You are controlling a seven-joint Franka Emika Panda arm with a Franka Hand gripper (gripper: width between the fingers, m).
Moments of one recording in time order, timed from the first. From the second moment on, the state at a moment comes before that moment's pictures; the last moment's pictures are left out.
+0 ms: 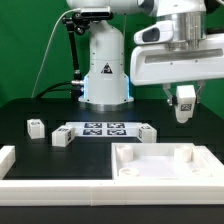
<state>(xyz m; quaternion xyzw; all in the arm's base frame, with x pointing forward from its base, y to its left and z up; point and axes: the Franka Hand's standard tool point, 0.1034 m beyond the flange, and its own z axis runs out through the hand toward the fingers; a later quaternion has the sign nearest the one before) 0.488 0.126 0.110 -0.99 0.06 -0.08 0.06</state>
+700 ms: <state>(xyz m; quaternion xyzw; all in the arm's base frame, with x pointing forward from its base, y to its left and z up) 0.490 0.125 0.073 -0.97 -0.08 -0.22 0.04</state>
